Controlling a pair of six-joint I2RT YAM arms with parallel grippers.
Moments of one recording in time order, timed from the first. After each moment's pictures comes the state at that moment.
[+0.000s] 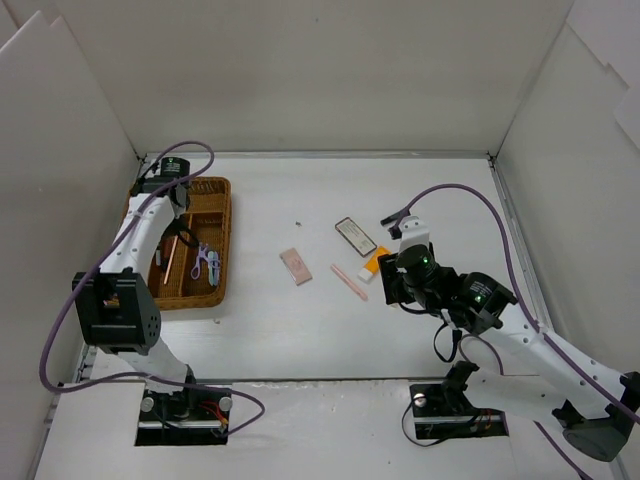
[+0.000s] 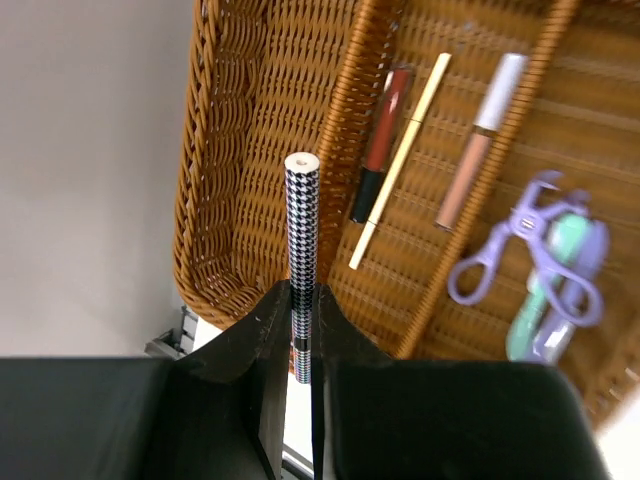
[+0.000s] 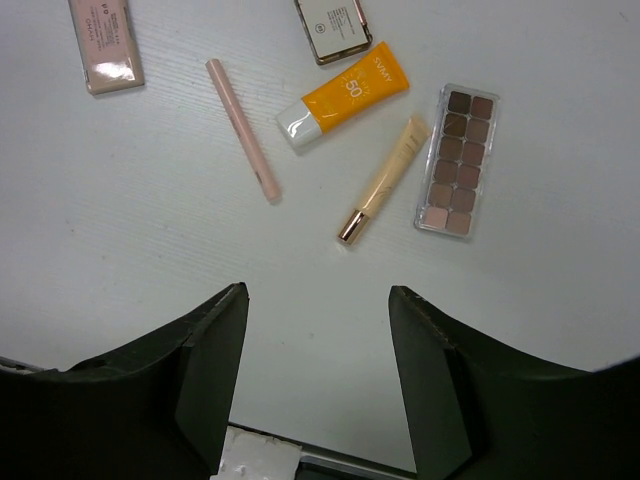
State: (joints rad) left arm -0.04 1.63 1.47 -0.96 -0.53 -0.13; right arm 0.84 0.93 0.99 -0.86 0.43 0.36
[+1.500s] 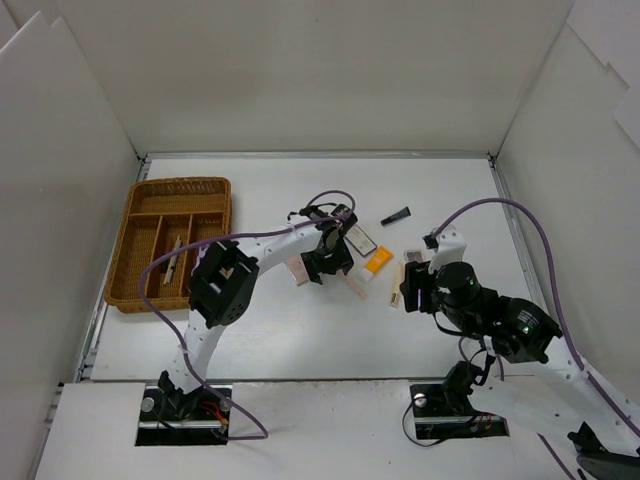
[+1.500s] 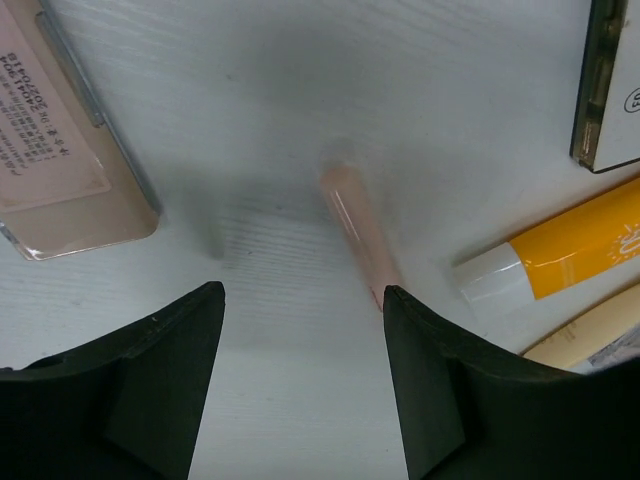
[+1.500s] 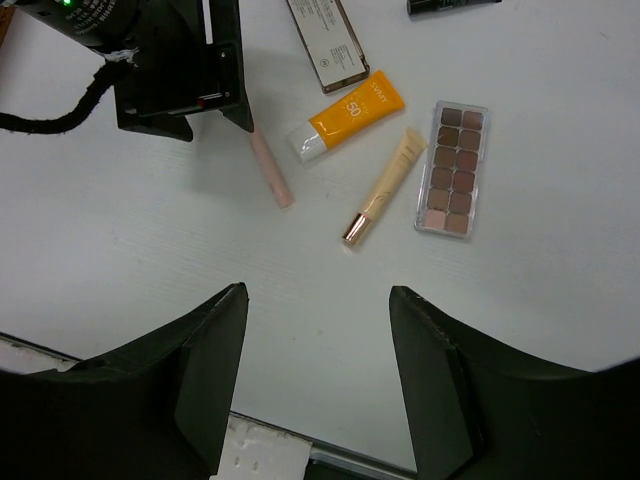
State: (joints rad) left arm -0.77 2.16 1.77 -0.94 -0.05 -1.13; right arm 0.84 0.71 0.95 -0.89 0.41 0.38
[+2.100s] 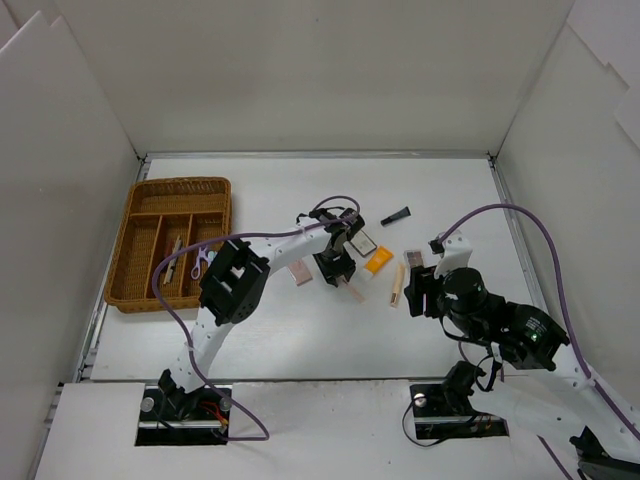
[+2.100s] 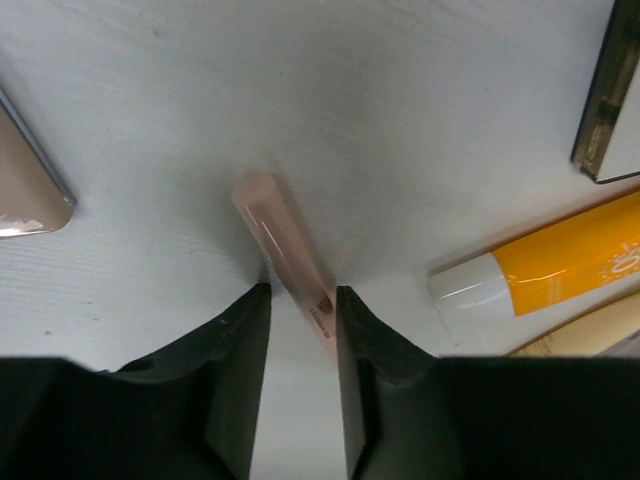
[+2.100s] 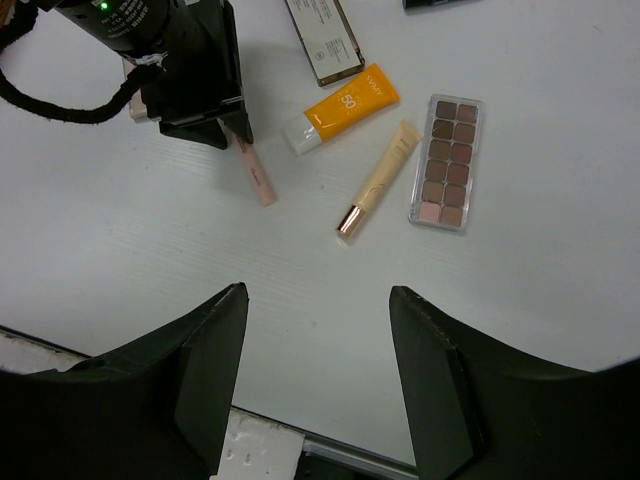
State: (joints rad) left arm -0.80 2.25 1.85 -0.96 0.00 -1.24; right arm 0.84 0.65 0.93 -0.91 0.41 0.38
